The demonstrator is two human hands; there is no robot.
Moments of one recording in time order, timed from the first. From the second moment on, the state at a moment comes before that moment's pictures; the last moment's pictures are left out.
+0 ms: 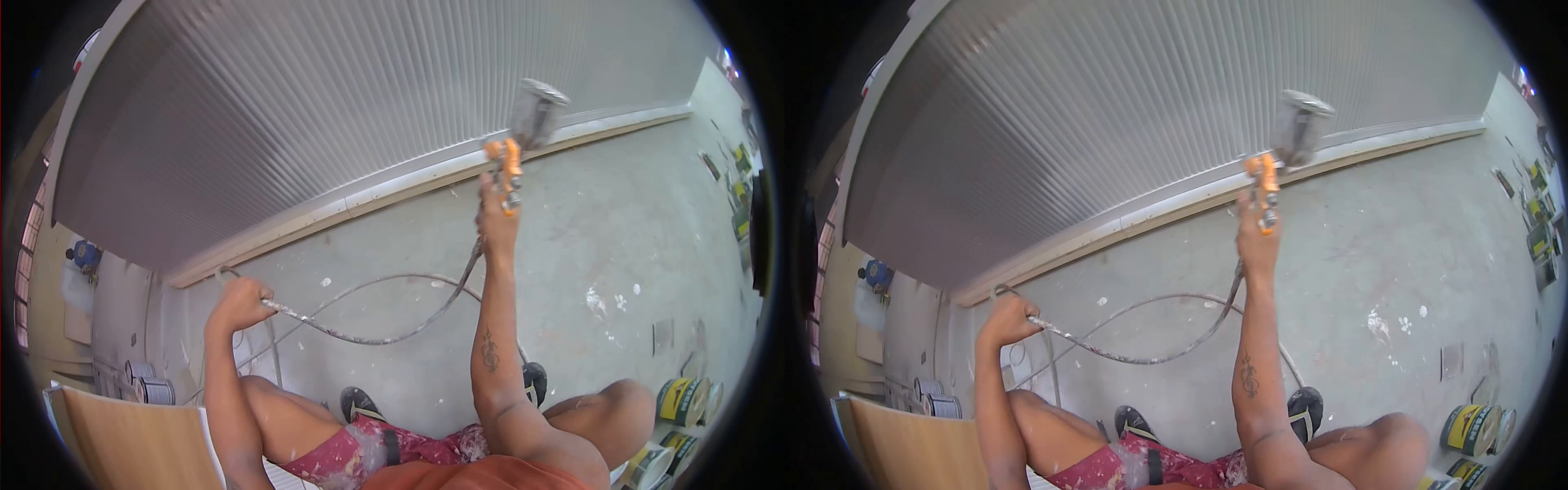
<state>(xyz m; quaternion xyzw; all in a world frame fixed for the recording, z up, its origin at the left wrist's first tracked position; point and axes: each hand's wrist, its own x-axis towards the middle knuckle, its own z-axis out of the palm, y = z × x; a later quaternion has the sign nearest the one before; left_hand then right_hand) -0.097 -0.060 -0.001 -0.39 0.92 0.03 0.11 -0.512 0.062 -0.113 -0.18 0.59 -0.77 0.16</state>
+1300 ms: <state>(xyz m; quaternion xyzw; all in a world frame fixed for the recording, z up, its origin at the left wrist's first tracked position) -0.094 -0.058 -0.001 -0.44 0.89 0.04 0.10 -0.546 0.053 -0.095 -0.22 0.61 -0.76 0.02</state>
